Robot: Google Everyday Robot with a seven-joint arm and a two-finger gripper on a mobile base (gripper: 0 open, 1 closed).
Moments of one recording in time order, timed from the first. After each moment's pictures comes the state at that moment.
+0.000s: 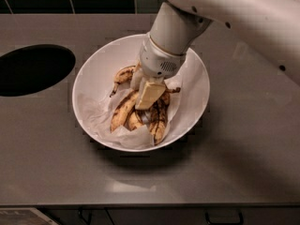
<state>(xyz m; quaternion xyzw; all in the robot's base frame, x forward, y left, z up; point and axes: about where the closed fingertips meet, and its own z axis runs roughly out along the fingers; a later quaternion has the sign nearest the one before) 0.498 0.016 0.880 -0.77 0.61 0.13 0.15</state>
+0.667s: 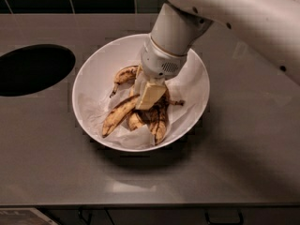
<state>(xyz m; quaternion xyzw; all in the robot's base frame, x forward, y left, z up) 0.498 0.015 0.879 -0.77 0.61 0.13 0.15</state>
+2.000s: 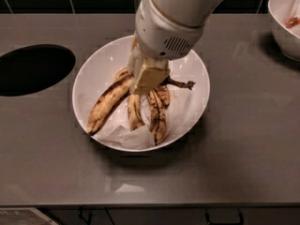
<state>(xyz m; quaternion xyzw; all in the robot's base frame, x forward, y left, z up) 0.443 0.016 0.984 -0.76 0.61 0.04 0.22</state>
